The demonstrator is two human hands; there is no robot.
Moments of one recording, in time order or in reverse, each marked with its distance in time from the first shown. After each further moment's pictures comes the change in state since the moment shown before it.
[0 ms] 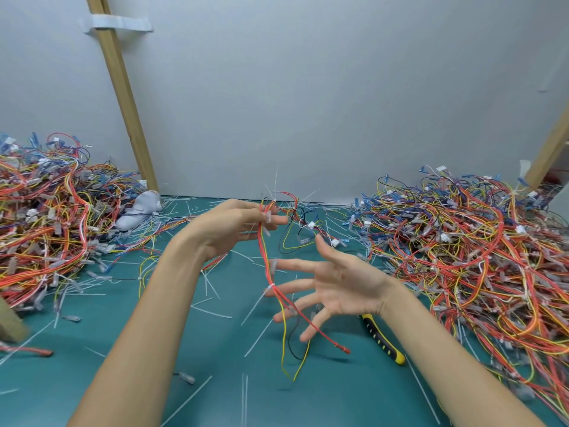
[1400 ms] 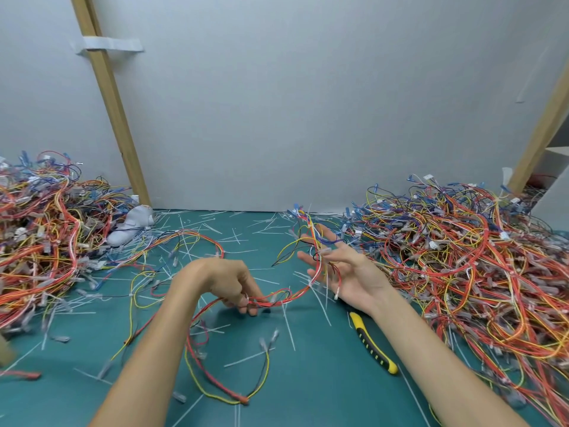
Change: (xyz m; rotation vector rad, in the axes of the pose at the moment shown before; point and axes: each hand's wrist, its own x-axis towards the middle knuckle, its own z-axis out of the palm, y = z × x) left_hand 0.001 -0.032 0.001 0.881 -0.519 -0.301; right_hand -0.009 0.003 -0.026 0.328 0.583 -0.586
